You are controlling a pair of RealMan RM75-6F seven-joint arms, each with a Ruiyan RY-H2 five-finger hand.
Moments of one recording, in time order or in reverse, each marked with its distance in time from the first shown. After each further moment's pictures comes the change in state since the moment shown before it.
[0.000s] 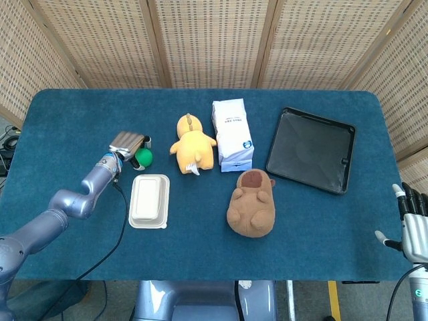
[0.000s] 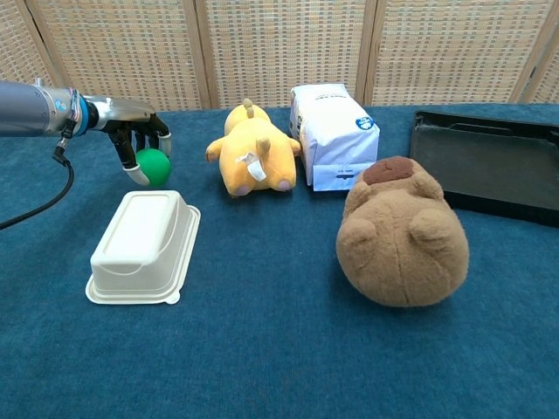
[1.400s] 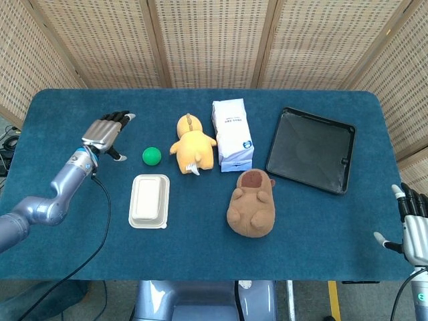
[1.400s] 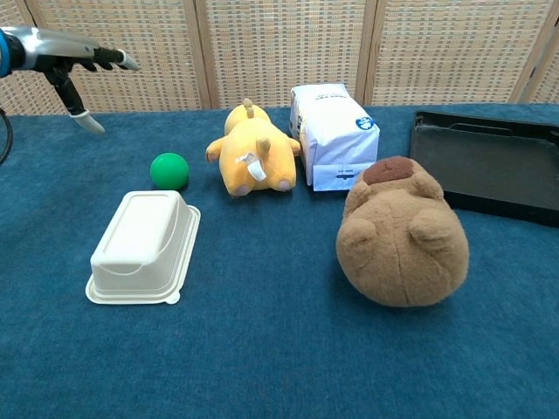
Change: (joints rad) left arm 0.078 0.349 0.029 -0.458 -0.244 0.239 0.156; right arm -0.012 0.034 -0.014 -0.035 -0.043 0.024 0.051
